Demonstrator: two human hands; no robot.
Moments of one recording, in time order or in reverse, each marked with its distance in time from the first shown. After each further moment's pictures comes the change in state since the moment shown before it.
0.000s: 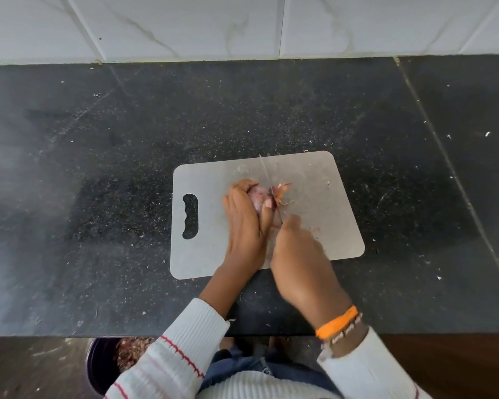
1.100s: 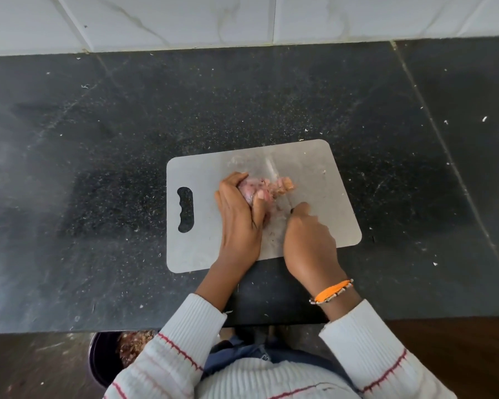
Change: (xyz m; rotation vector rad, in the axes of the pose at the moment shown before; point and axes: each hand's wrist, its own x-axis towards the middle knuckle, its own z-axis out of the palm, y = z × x) left_hand -0.005 -0.002 -0.002 -0.009 0.009 -0.042; right_hand 0.028 0.035 0.022 -0.206 0.145 0.077
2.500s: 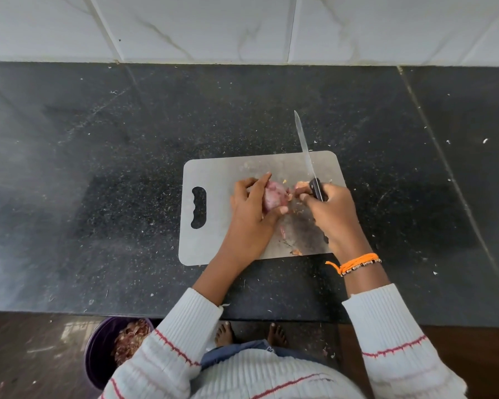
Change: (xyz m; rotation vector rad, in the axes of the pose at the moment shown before) left_hand 0.003 0.017 -0.020 -0.003 -0.229 -0.090; right_hand 0.044 0.018 -0.015 0.830 0.154 -0.001
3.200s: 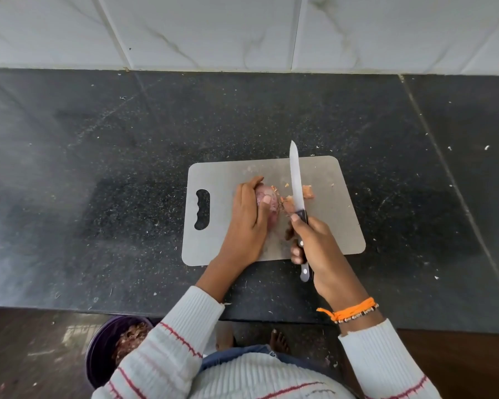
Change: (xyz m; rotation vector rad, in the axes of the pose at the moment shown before) left_hand -0.003 -0.016 0.001 -0.026 0.078 0.127; right_hand -0.059 -0.008 0.009 0.362 -0.272 0.237
